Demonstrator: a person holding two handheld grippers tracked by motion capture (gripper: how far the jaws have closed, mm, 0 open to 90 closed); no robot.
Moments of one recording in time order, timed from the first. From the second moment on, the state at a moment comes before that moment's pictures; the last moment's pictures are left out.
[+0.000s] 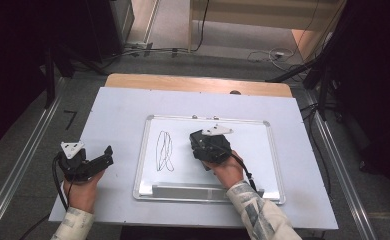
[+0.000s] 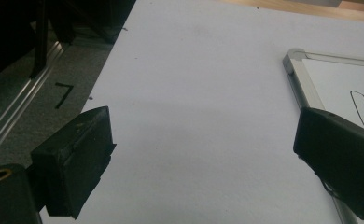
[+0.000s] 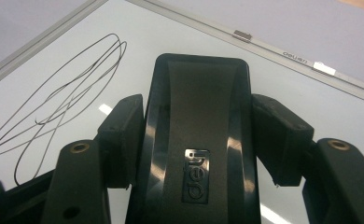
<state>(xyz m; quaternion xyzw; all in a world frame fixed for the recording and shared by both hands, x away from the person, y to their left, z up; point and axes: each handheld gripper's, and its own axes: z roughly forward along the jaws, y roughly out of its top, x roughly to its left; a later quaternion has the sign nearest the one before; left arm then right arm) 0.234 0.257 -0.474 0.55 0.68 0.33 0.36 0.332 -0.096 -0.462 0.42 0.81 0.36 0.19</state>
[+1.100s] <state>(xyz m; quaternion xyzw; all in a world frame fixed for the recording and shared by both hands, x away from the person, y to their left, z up) 0.235 0.258 -0.474 0.55 0.68 0.32 0.36 0.336 -0.053 -0.485 0.39 0.85 0.33 0.17</state>
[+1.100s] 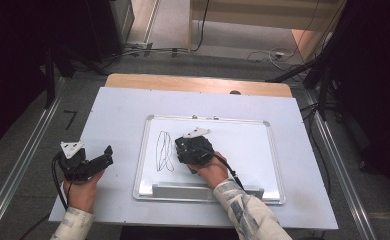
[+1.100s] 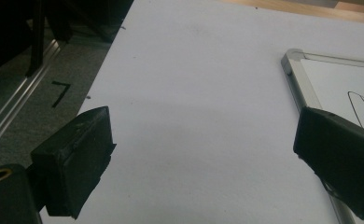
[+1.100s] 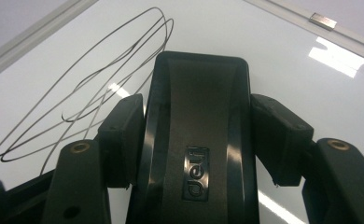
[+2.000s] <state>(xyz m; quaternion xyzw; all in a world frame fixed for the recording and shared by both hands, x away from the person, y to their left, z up) 0.235 0.258 -0.474 0.55 0.68 0.32 0.36 0.338 -0.053 -0.487 0.38 0.85 0.32 0.16</state>
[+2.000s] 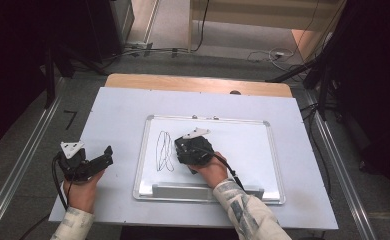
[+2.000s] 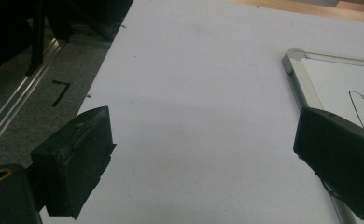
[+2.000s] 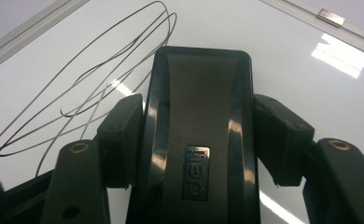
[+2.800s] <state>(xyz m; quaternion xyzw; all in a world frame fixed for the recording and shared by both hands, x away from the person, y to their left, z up) 0.236 0.257 -0.474 0.55 0.68 0.32 0.36 0.334 -0.034 -0.488 0.36 0.86 0.34 0.15</state>
